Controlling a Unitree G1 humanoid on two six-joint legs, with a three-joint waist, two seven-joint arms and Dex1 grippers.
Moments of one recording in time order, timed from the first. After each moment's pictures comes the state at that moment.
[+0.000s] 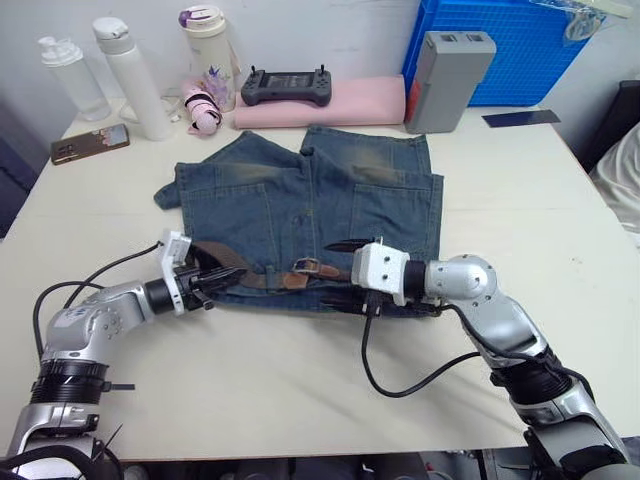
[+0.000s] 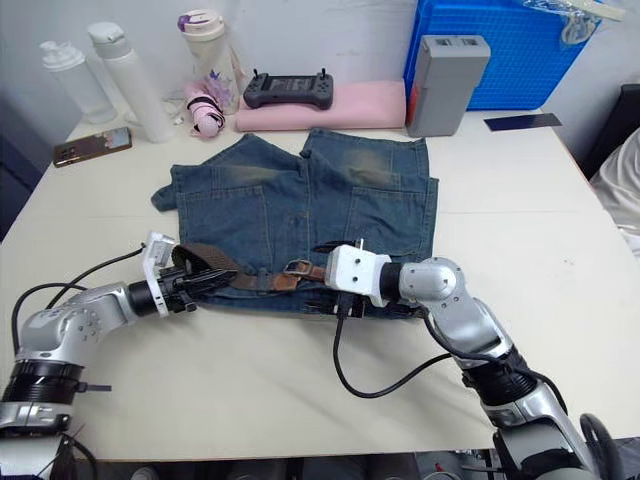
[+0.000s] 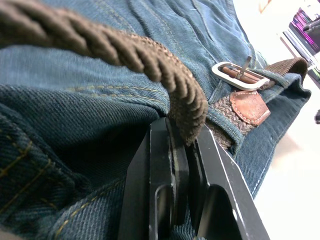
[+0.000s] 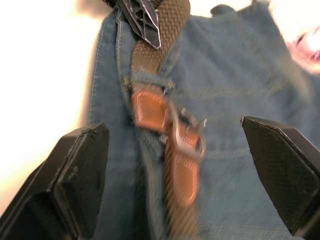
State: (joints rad) left arm -0.43 0.68 0.06 0.24 -0.70 0.70 -0.85; right arm -0.56 -0.51 0.38 -0.13 -0.08 -0.02 0.87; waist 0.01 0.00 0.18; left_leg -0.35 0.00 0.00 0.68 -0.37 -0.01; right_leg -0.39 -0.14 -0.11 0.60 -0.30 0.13
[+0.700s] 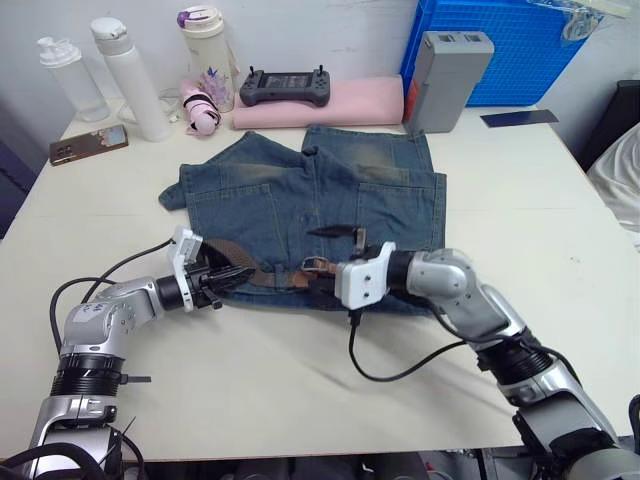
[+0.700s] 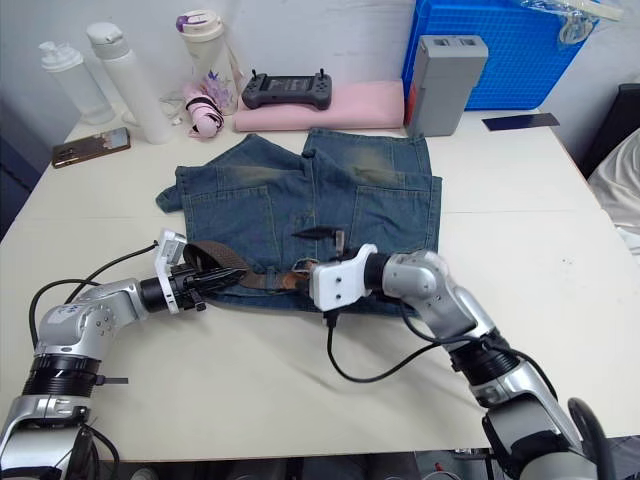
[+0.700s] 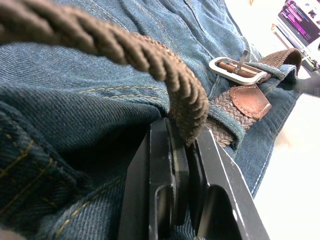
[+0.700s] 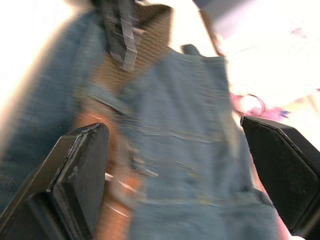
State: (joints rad) left arm -0.43 0.65 0.10 0.24 -0.62 0.70 -0.90; right arm -0.66 -0.51 0.36 0.07 -0.23 -0.34 0.76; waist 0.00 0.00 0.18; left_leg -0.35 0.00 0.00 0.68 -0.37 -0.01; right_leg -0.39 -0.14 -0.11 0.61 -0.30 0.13
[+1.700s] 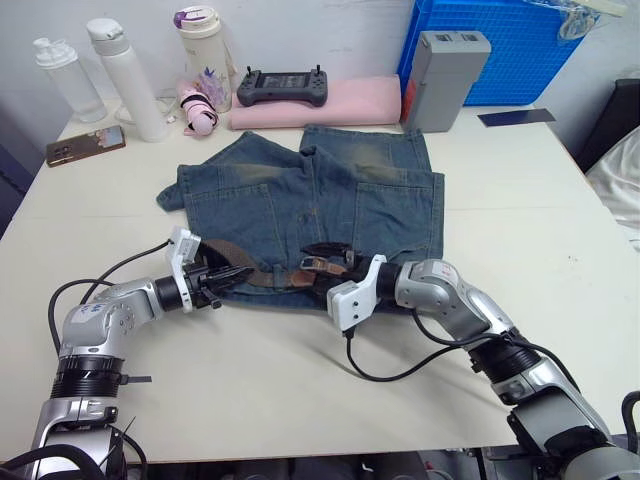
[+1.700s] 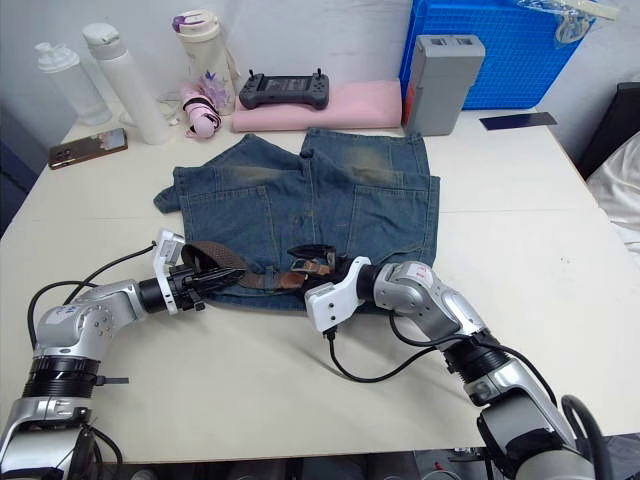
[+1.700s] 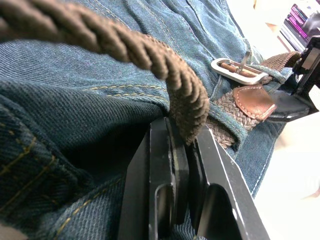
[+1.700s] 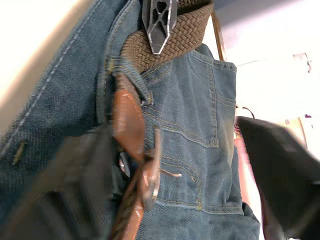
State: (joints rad) left arm -0.43 0.63 0.13 0.23 -0.62 0.74 -0.89; right arm -0.64 -0.47 0.45 0.18 -0.50 -0.57 0.60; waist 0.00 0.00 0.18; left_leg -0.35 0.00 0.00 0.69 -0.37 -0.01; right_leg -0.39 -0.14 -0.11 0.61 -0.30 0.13
